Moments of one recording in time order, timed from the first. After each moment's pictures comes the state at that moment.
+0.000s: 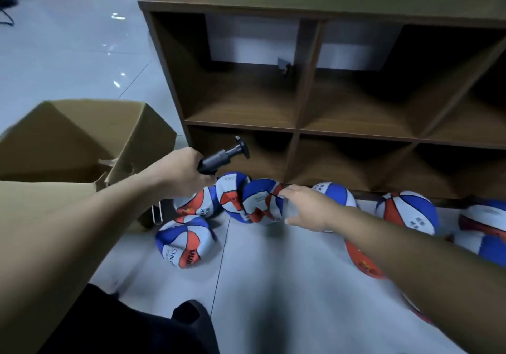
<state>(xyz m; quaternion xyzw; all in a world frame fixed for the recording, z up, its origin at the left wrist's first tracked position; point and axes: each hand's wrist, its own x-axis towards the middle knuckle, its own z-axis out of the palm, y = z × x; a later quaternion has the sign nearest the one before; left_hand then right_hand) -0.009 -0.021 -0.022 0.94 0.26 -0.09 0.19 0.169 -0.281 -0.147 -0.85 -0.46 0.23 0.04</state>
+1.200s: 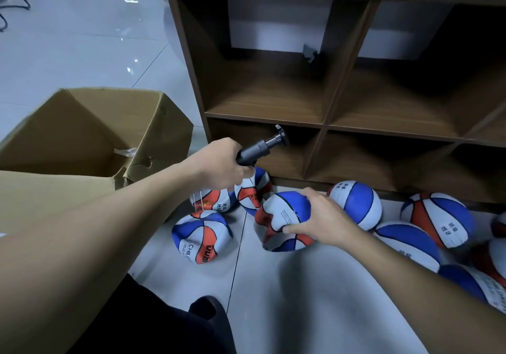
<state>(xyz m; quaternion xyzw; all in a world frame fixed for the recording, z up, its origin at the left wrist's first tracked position) 0.022 -0.014 -0.035 0.92 0.22 -0.11 0.30 0.136 -0.264 -0.170 -0.89 -0.33 0.24 0.22</state>
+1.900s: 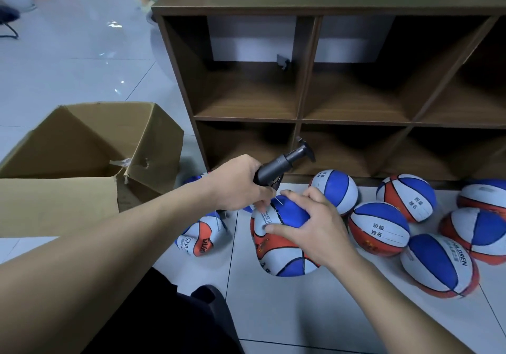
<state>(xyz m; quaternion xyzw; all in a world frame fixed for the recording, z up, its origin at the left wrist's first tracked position) -0.029 -0.112 -0.005 0.89 0.12 -0.14 0.41 0.026 -0.322 -0.108 -0.88 -0.29 0.09 0.36</state>
